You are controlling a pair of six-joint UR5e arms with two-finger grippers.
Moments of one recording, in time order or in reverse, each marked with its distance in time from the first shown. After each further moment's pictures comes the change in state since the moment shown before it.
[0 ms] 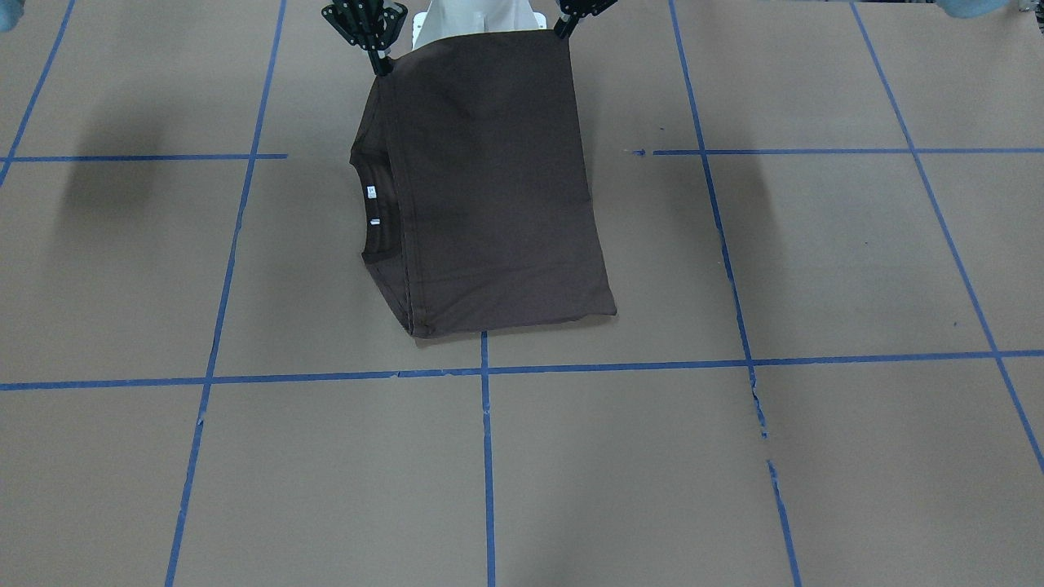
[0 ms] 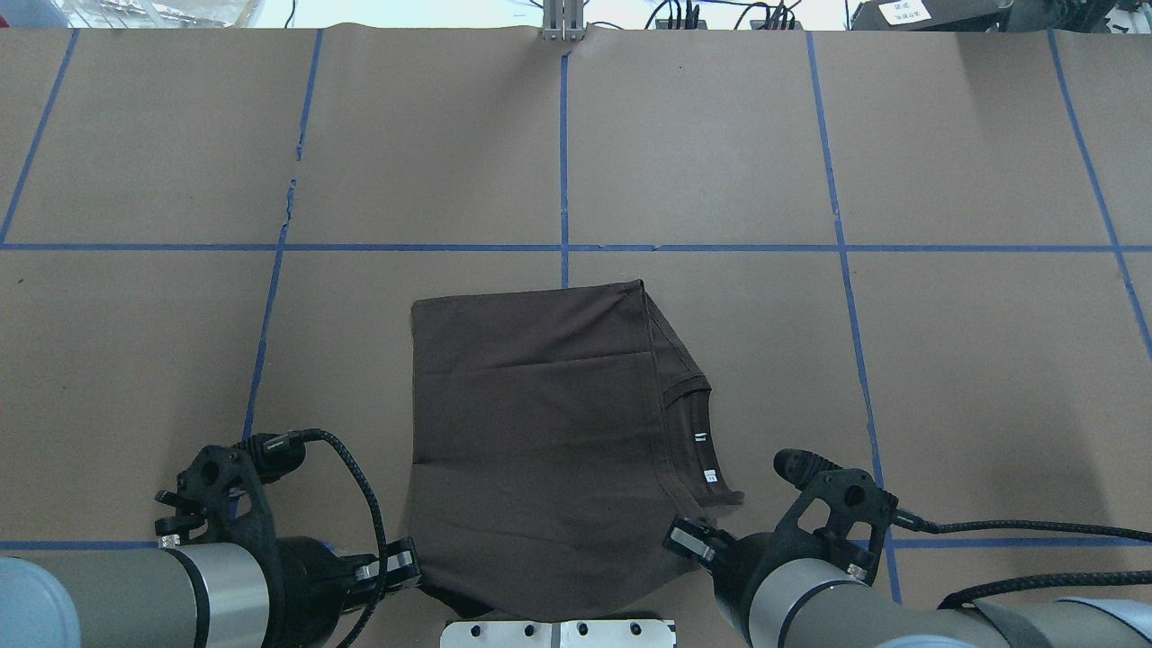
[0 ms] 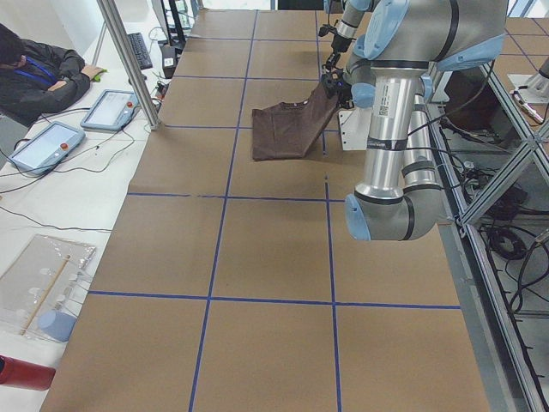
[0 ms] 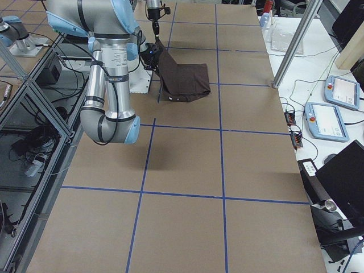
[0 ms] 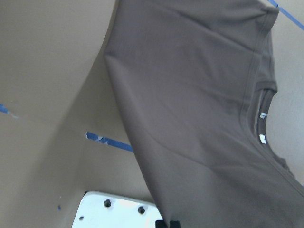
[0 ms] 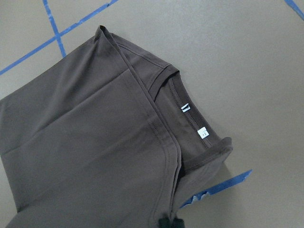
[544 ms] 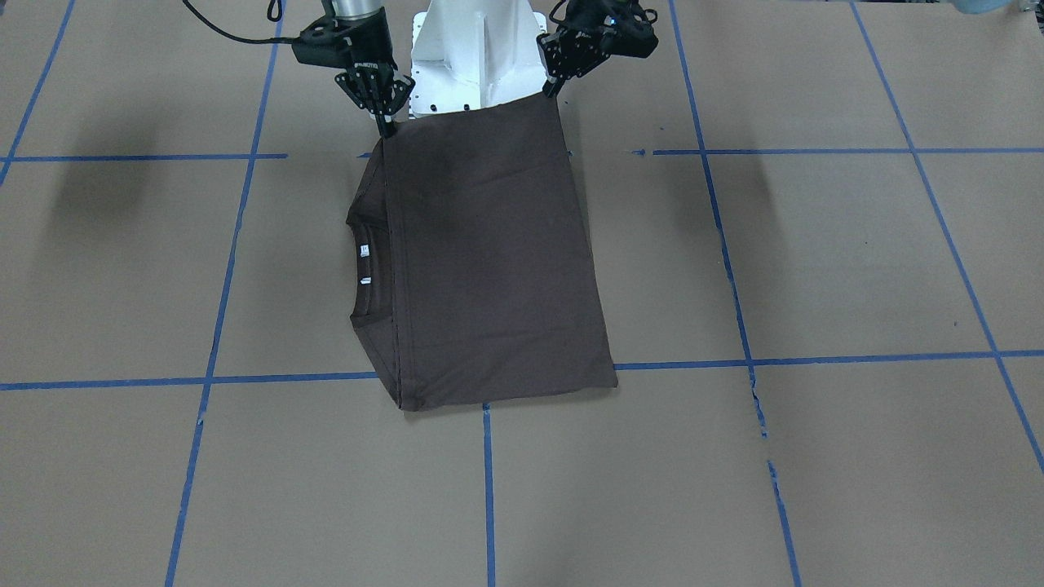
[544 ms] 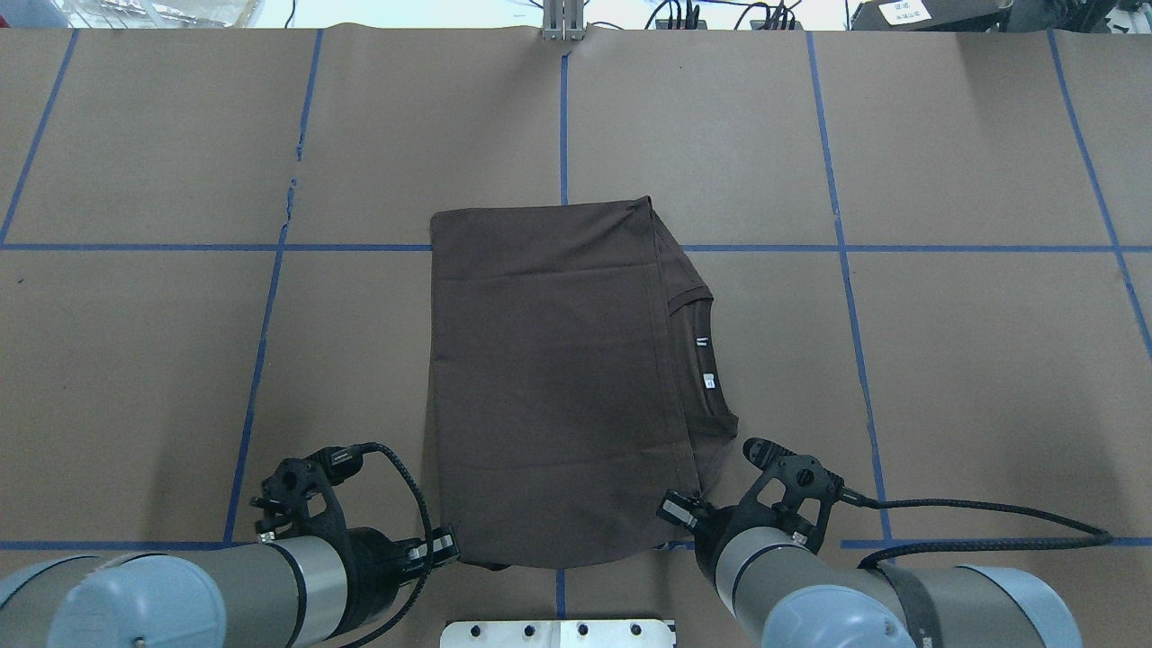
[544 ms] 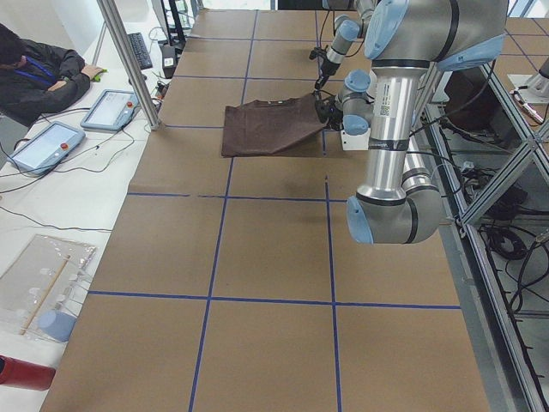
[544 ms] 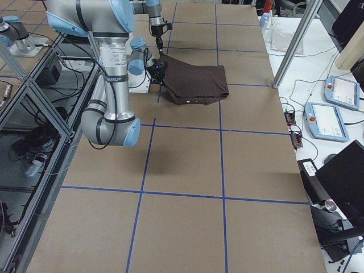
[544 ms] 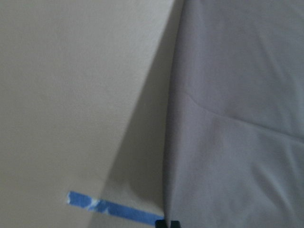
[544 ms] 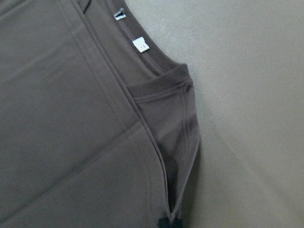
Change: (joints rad) left arm 0.024 0.053 0.160 -0.244 0.054 -0.035; right arm 0.009 -0.073 -0.125 0.167 -0.009 -0.009
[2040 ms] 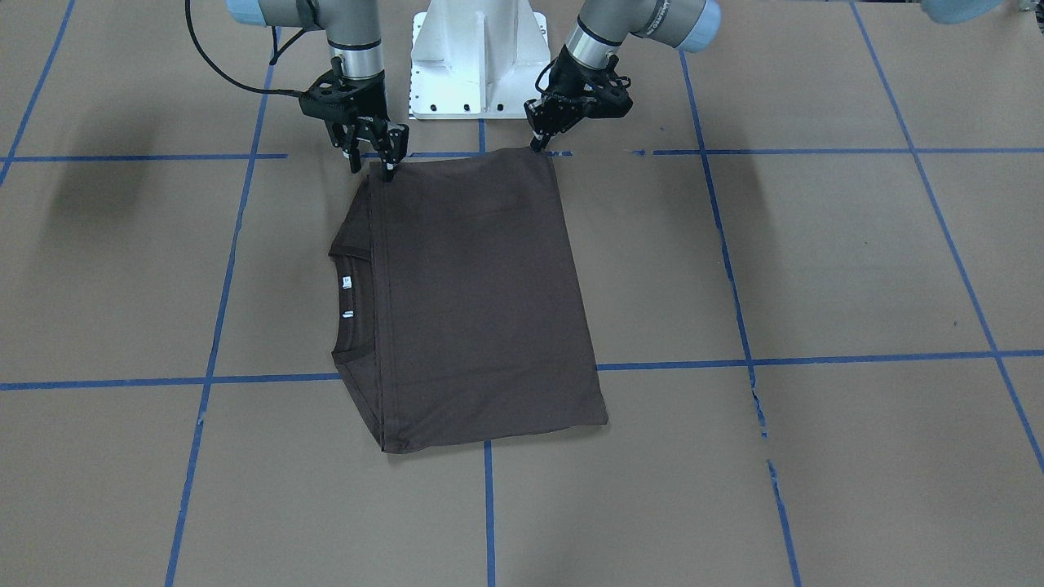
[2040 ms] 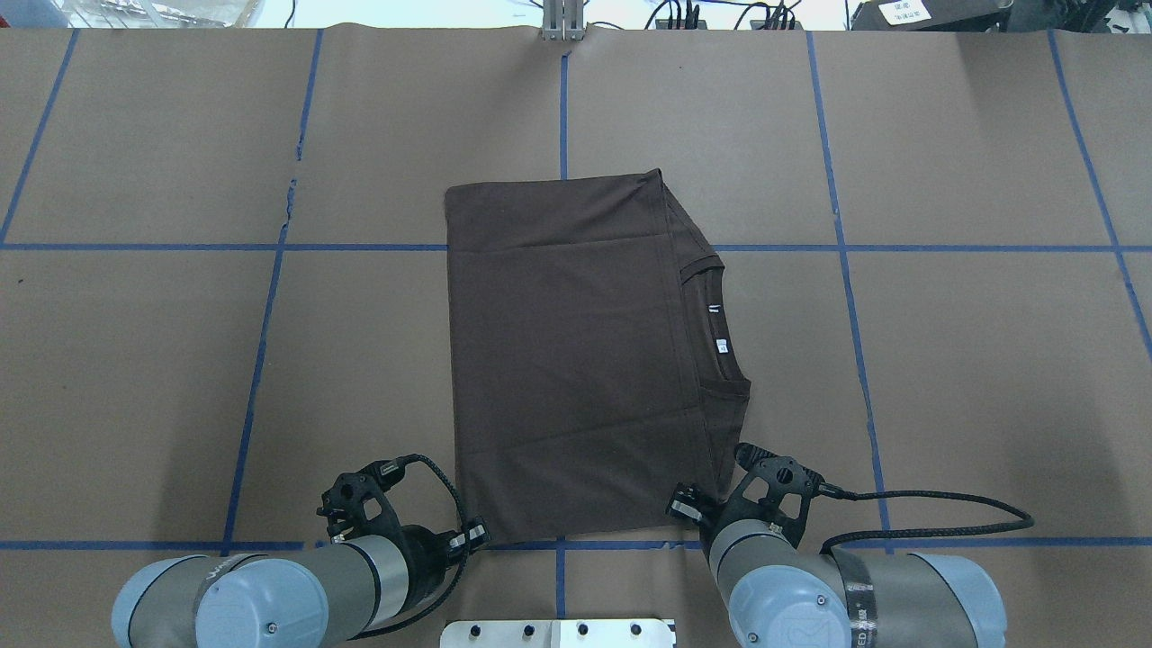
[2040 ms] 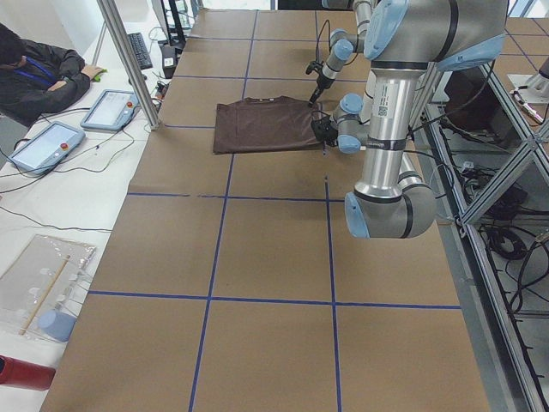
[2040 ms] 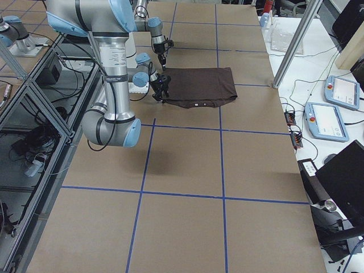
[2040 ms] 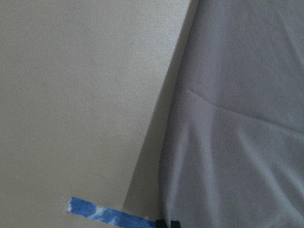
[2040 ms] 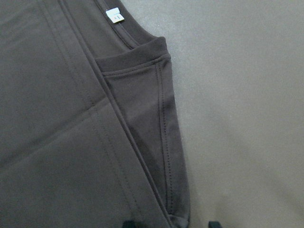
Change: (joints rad) left arm 0.012 -0.066 0.396 -0.316 0.073 -0.080; right arm 0.042 -0.004 -0.284 0.130 0.001 -0.041
